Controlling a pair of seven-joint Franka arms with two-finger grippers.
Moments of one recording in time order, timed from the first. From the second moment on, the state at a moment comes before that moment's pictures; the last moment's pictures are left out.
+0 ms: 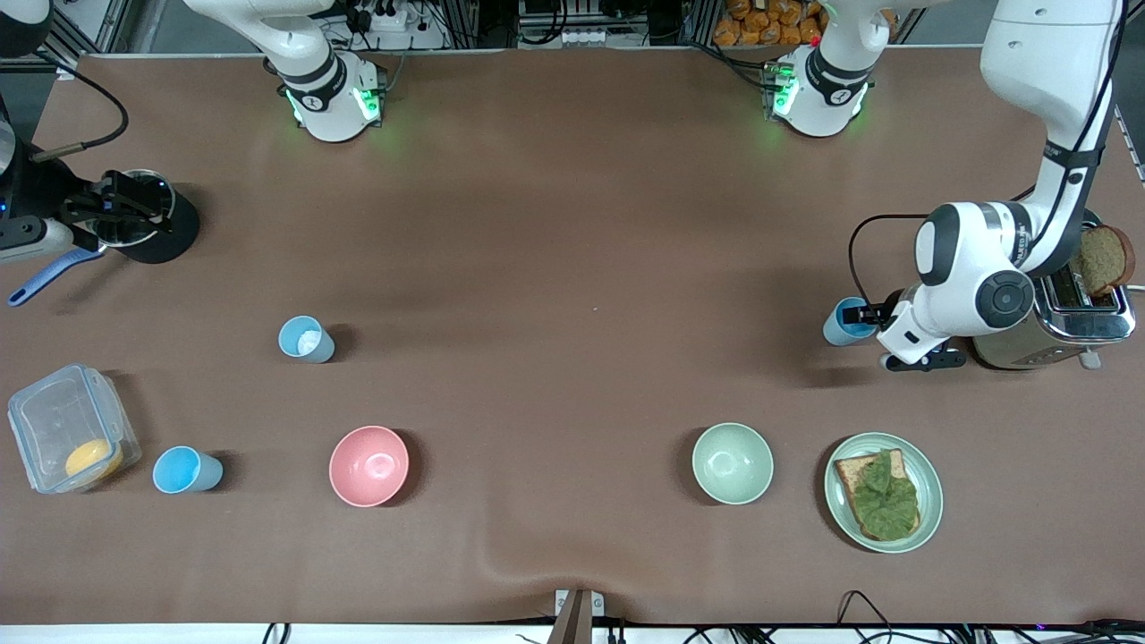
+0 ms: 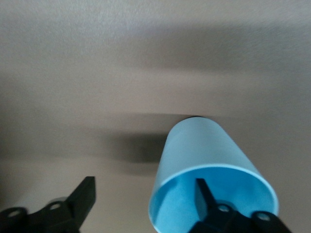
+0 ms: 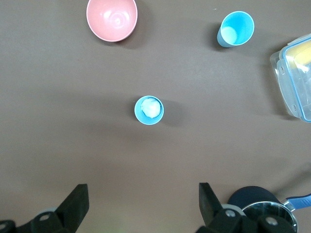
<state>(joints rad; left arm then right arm) 0.01 0.39 -0.01 -2.10 0.05 2.20 -0.09 0.04 -0.05 -0.08 -1.68 0.06 1.58 -0.24</state>
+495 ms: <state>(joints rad) 0.01 0.38 -0.01 -2.08 0.05 2.22 -0.09 0.04 -0.05 -0.08 -1.68 0.06 1.57 -0.24</state>
